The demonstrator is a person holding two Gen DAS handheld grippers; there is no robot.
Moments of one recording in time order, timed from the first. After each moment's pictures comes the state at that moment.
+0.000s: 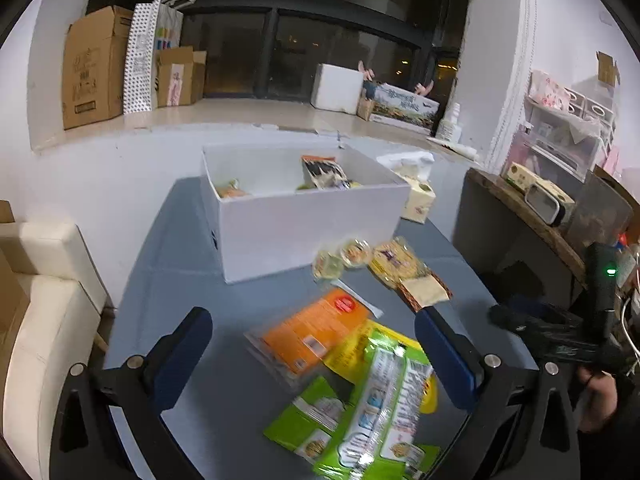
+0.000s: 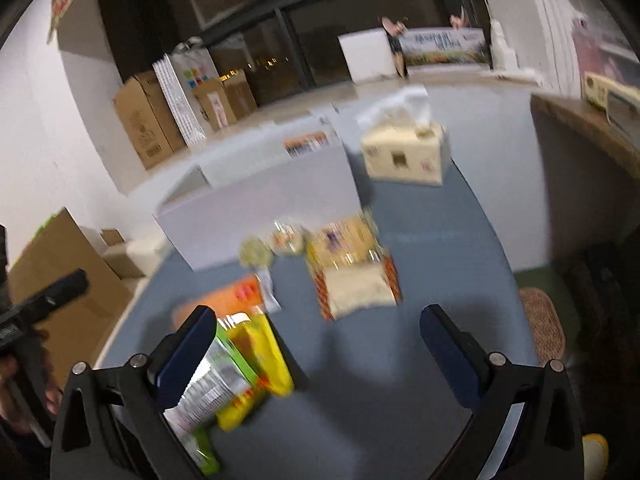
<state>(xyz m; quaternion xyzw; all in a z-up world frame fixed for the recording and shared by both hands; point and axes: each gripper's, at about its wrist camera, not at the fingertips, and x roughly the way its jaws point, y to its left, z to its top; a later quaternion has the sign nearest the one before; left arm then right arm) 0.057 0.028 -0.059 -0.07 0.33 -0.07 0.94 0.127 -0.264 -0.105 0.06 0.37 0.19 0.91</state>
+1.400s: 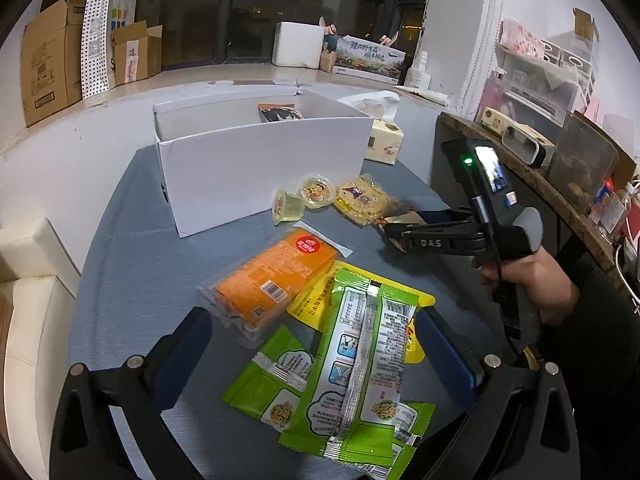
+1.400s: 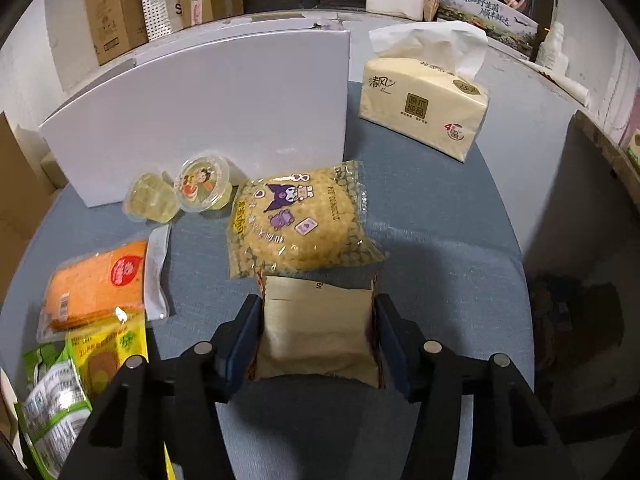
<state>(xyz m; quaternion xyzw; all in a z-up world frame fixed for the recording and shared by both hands) 0.056 -0.003 -0.096 -0.03 0.38 -0.12 0.92 0.230 -0.214 -0.161 -0.09 0.45 0.16 0.87</state>
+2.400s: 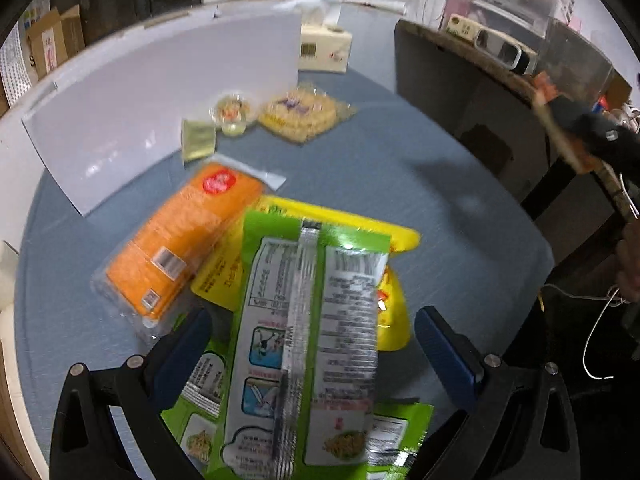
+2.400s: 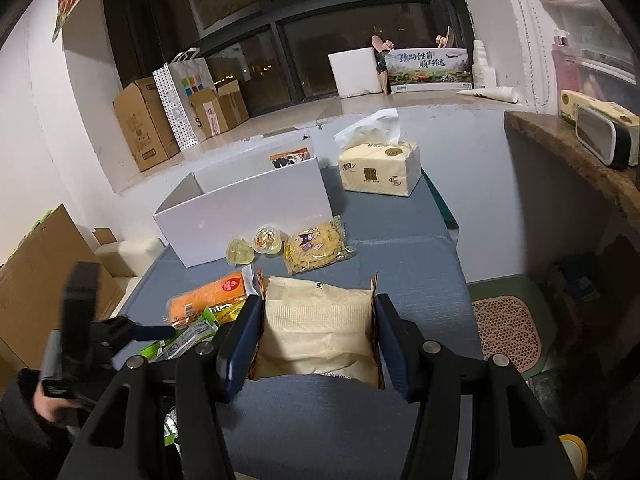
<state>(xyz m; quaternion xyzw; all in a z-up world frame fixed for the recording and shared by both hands) 0.098 -0.070 -0.158 0.05 0.49 -0.19 0.85 0.088 -0.304 -0.069 0.06 0.33 0.18 0.92</state>
